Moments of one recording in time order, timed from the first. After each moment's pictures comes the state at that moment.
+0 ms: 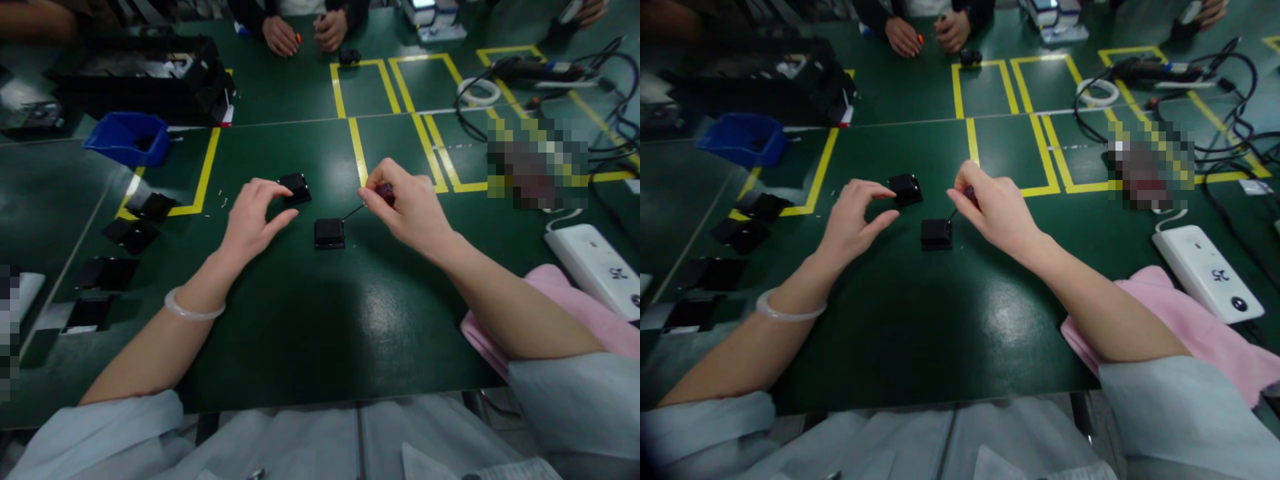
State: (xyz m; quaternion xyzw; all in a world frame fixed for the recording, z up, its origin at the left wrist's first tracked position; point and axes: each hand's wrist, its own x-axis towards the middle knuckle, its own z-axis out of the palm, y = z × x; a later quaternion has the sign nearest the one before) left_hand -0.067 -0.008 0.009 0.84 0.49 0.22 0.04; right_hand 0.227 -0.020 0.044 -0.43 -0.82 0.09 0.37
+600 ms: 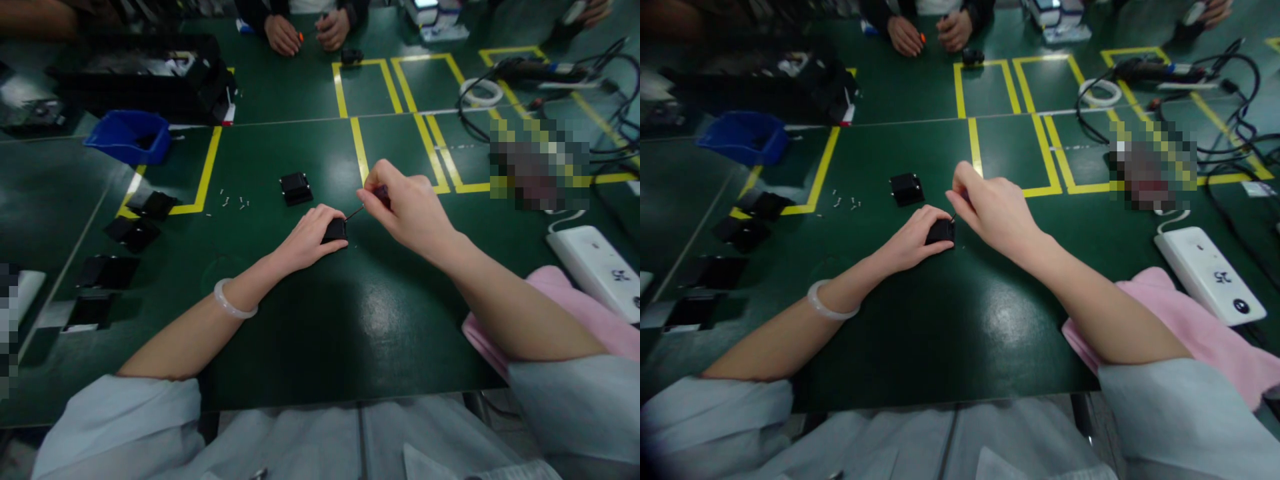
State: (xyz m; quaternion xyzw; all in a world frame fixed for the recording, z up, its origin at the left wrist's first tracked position) left_hand 0.002 -0.017 -0.018 0.86 0.40 0.18 0.25; right_hand 0.220 -0.023 0.053 -0.48 -0.83 0.04 0.27
